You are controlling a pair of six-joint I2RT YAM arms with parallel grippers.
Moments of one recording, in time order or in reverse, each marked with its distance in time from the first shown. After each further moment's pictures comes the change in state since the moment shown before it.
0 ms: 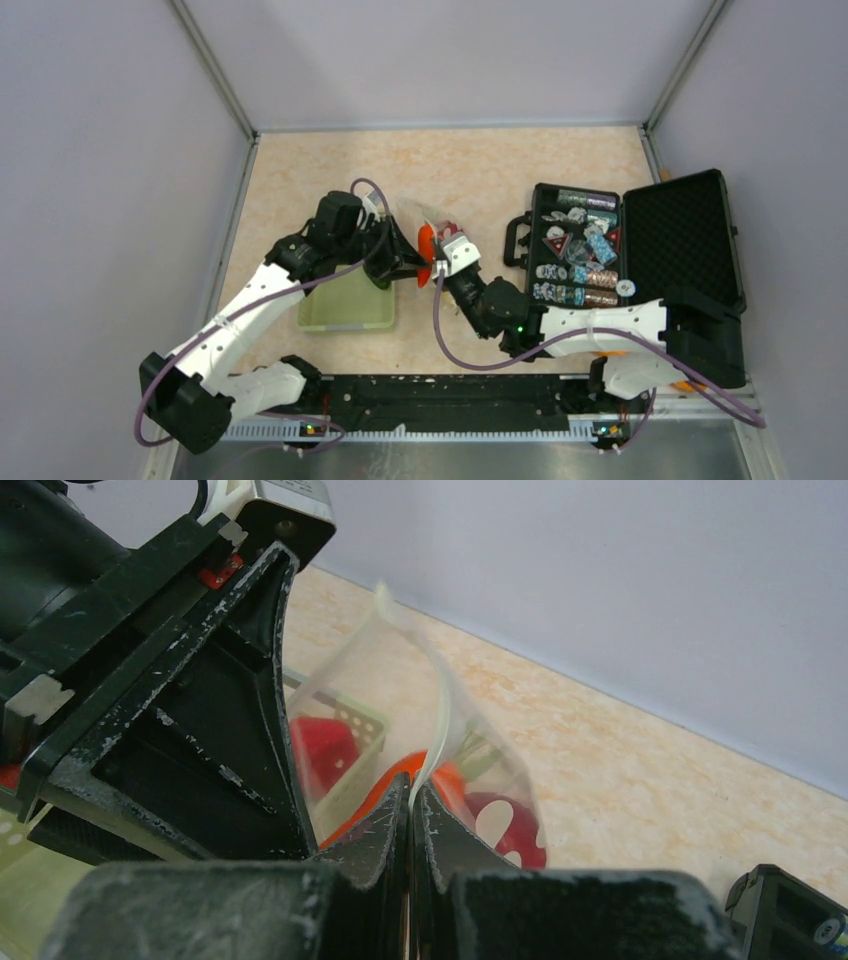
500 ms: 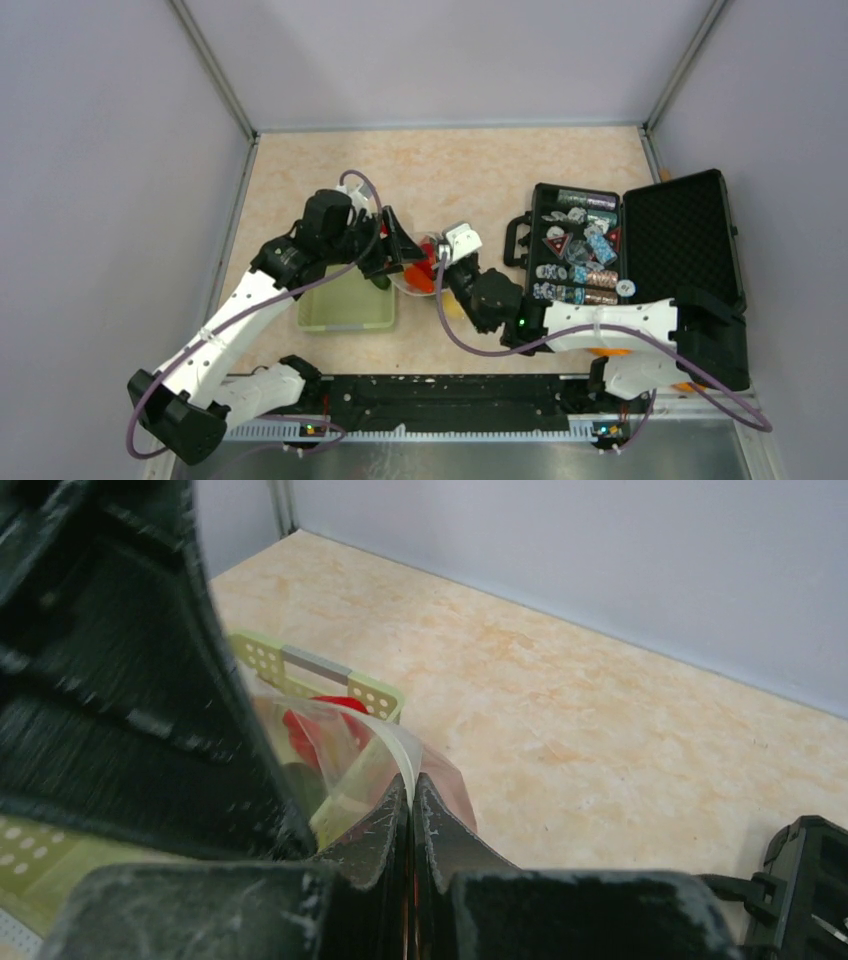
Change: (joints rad) left arm 0.000 -0.057 0.050 -0.053 -0.092 0.110; right arm -0.014 -0.021 0.036 -0.148 0.018 0.134
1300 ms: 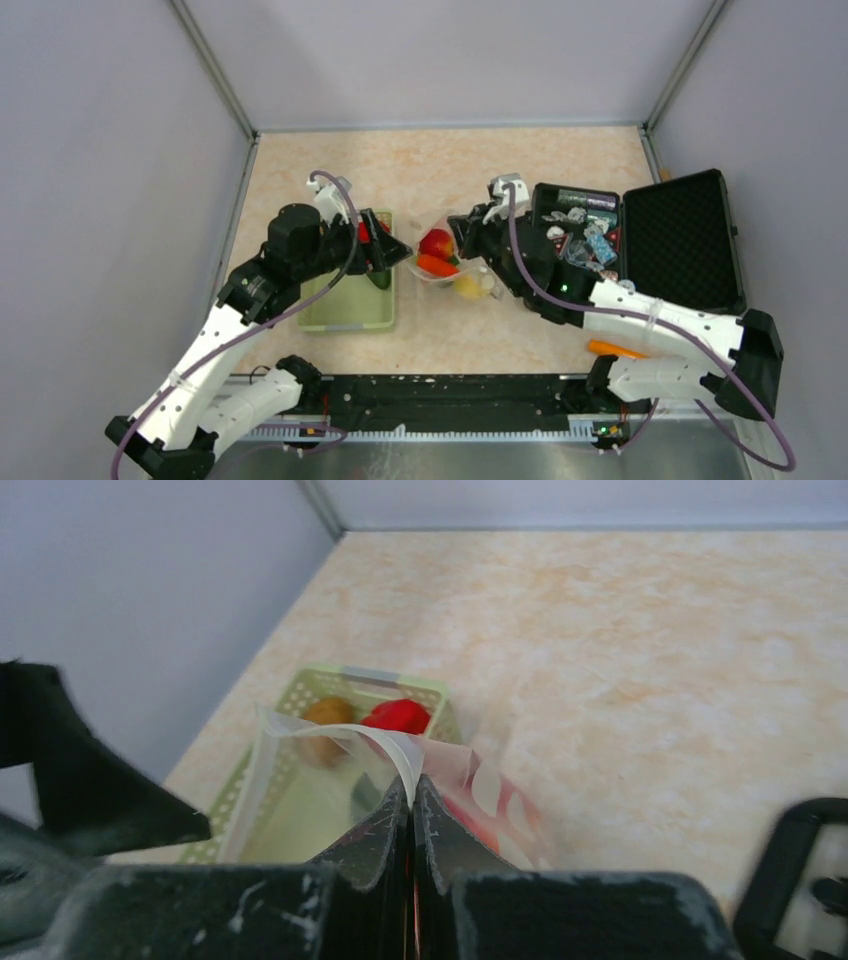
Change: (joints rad) left arm 0.000 -0.200 -0.016 0.018 -0.121 0.189; right arm -0.220 -0.219 0.150 -0.518 -0.301 0.561
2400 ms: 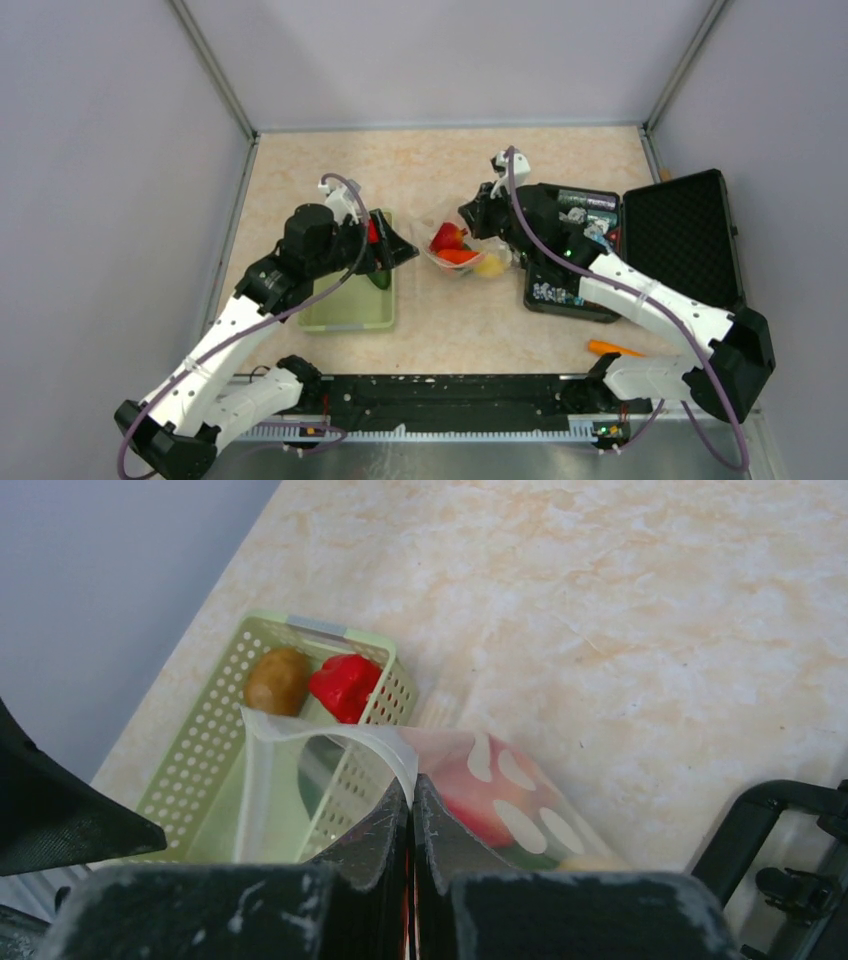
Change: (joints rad) left arm 0.000 0.046 -0.079 0.091 -0.008 -0.027; right arm -0.263 0.110 0.138 -0.249 -0.273 0.019
